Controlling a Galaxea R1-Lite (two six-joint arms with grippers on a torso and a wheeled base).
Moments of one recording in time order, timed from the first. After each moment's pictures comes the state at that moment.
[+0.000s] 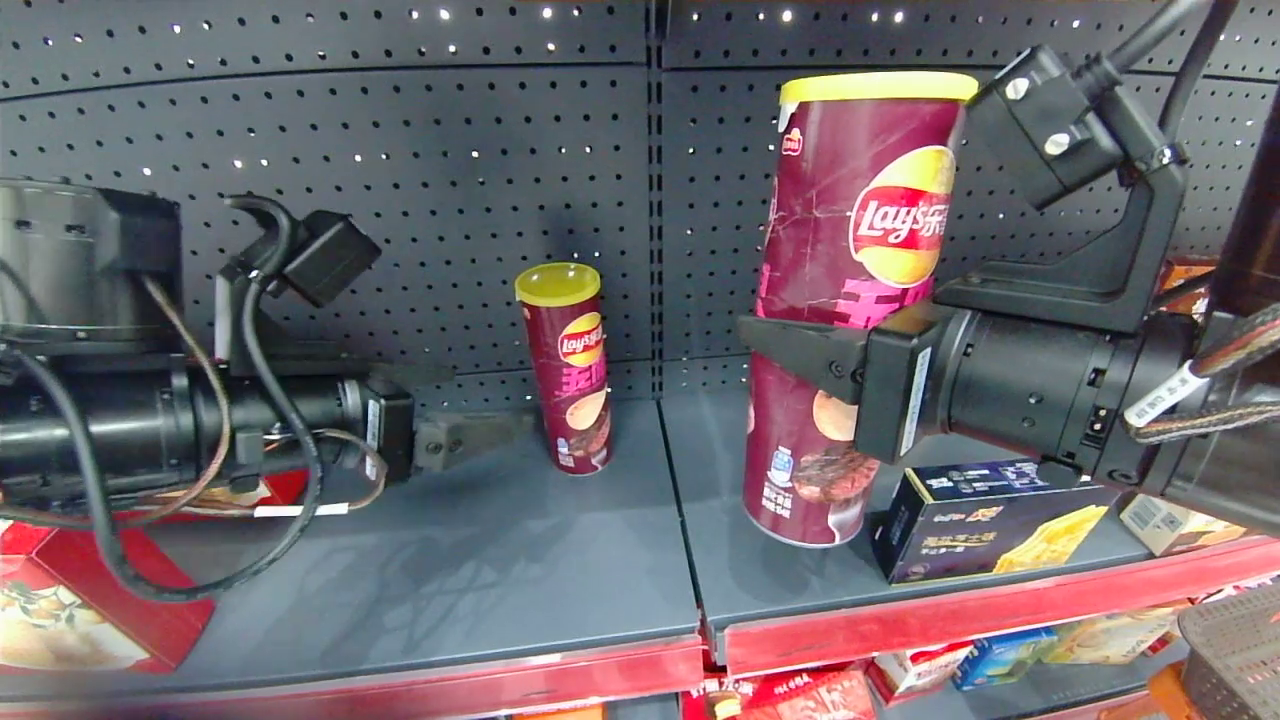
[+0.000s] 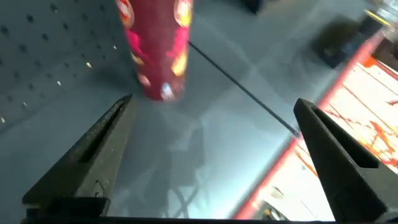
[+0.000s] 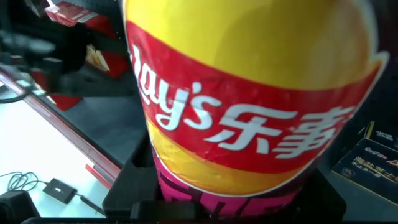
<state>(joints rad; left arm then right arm) -0.29 1.47 -0.94 -0.17 -0.39 0.06 0.91 1.47 -1.07 -0.35 -0.15 0.01</state>
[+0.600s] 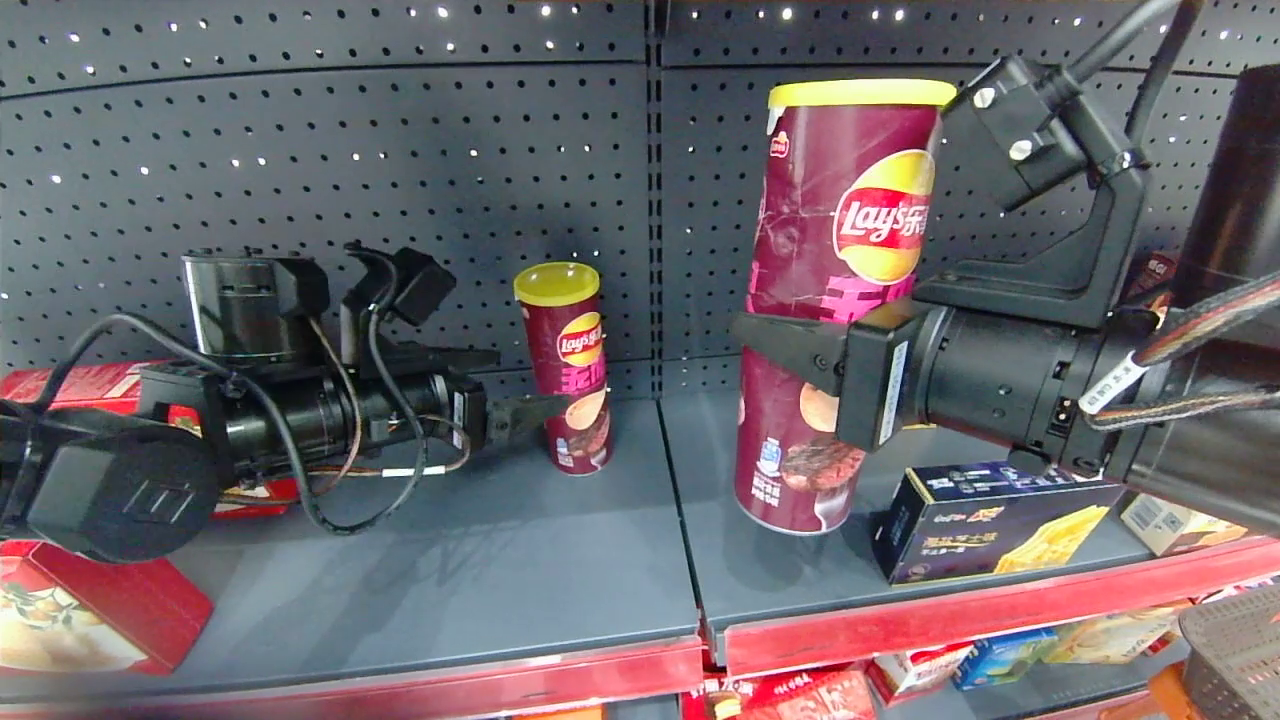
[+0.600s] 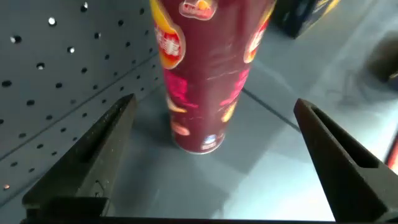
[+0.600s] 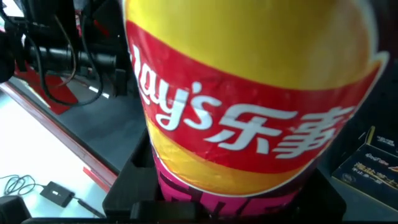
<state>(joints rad) -0.23 1.74 -0.92 -0.56 -0.45 0.11 0.89 1.50 -1.08 -0.38 -0.14 0.01</state>
